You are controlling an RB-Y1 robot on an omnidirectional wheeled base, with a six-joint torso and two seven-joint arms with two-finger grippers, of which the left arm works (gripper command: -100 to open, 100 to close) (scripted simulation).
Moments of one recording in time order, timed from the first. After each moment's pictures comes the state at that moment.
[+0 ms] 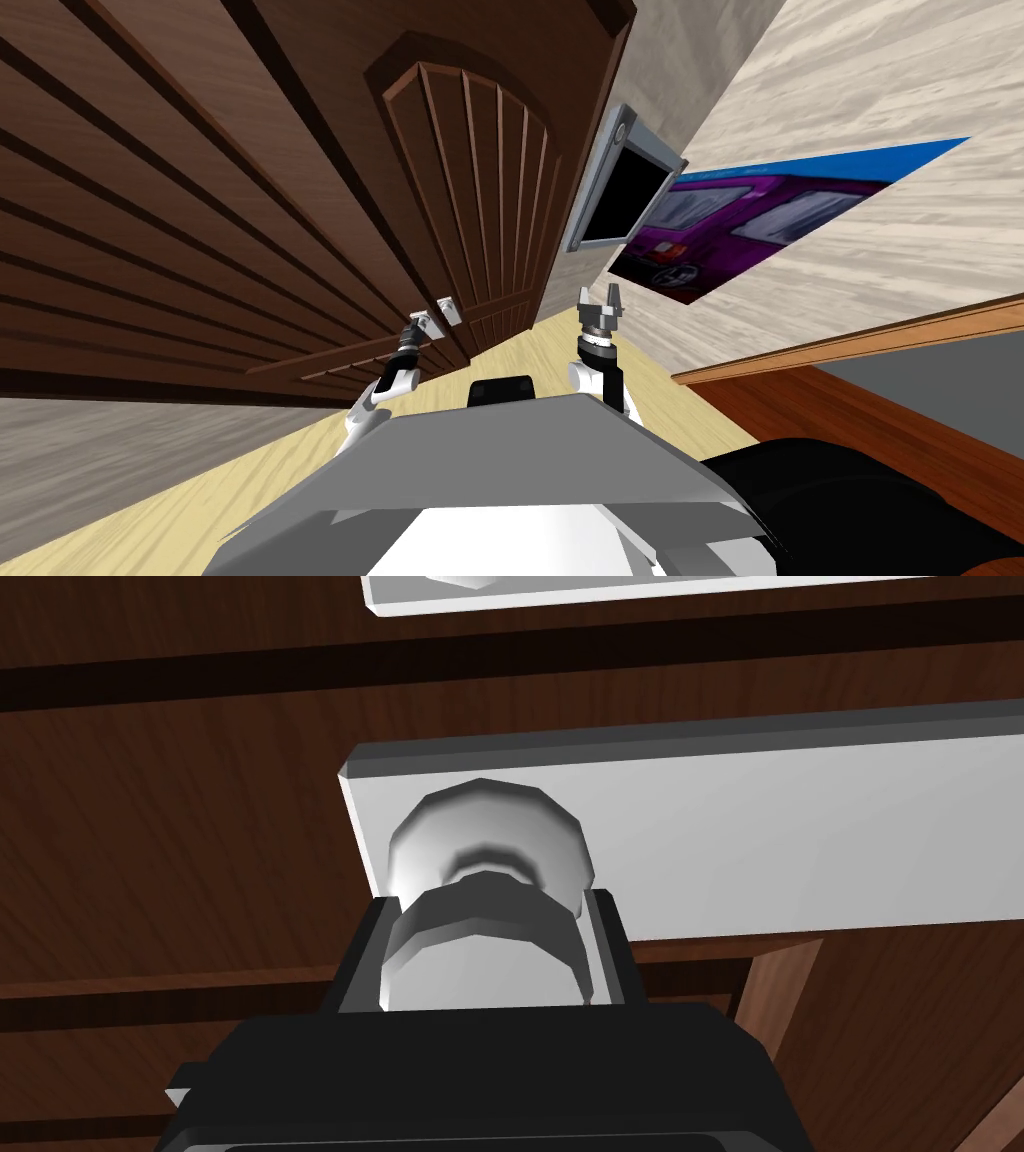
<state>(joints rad) 0.16 0.26 0.19 -1.33 0.14 -0.34 0.15</state>
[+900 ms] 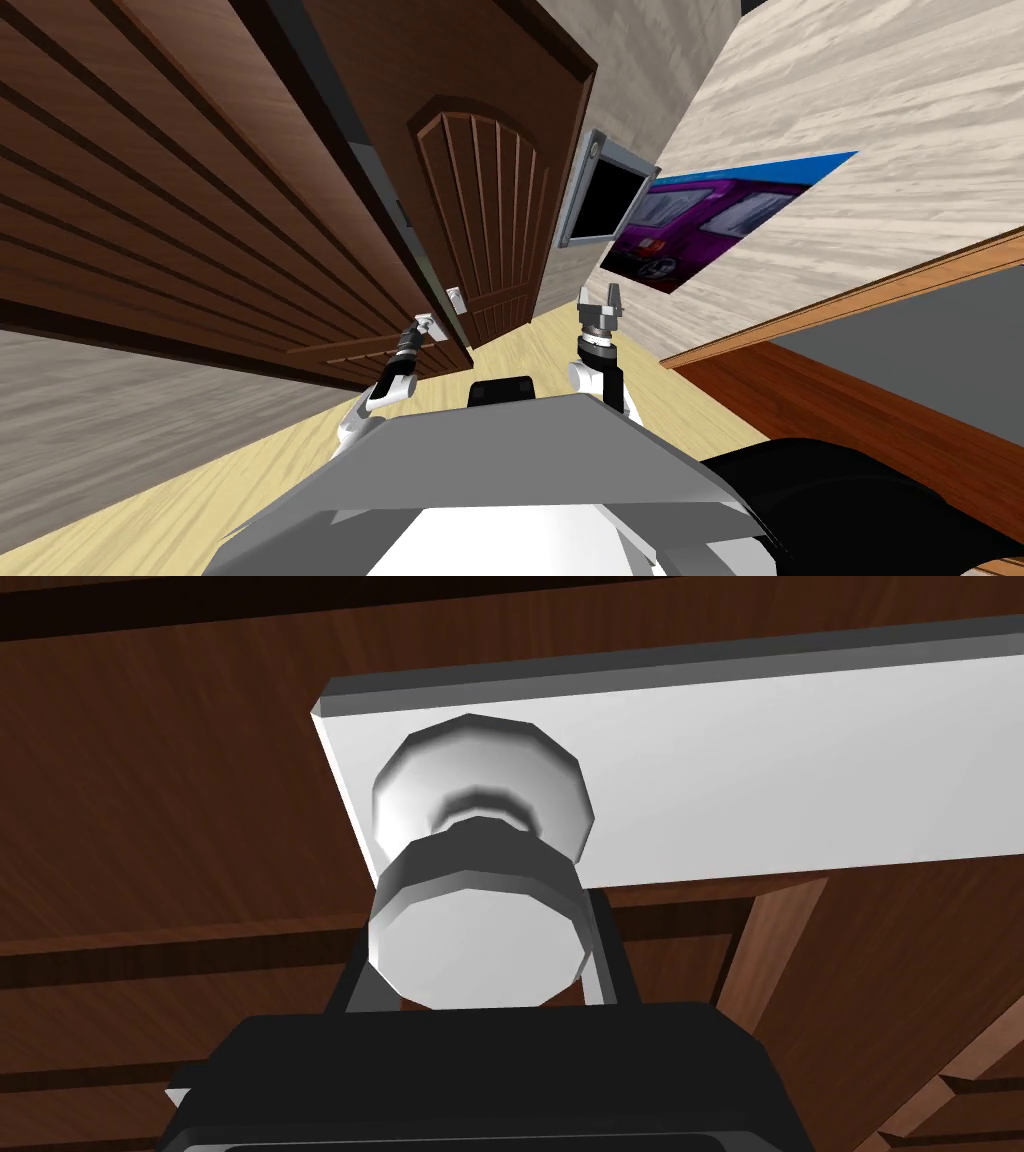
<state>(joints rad) 0.20 0.28 0.17 -1.33 0.14 -0.35 0.16</state>
